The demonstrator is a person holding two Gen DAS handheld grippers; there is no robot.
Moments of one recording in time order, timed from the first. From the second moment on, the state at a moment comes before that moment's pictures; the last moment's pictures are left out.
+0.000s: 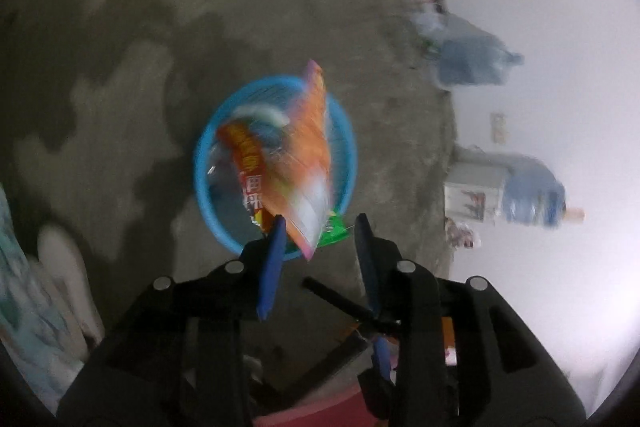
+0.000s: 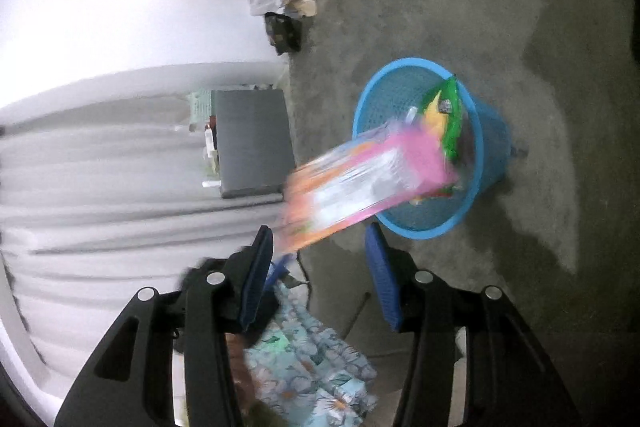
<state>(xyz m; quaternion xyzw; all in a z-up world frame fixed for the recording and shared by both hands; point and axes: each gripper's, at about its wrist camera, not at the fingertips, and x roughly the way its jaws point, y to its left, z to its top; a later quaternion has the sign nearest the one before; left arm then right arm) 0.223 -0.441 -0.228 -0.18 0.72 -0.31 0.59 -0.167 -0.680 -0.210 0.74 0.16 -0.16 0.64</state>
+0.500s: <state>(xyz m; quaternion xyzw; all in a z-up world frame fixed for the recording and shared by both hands) 0.214 -0.370 -0.116 -0.17 0.65 -0.37 0.64 -0.153 -0.670 -0.188 0.70 0.19 -0.15 0.67</state>
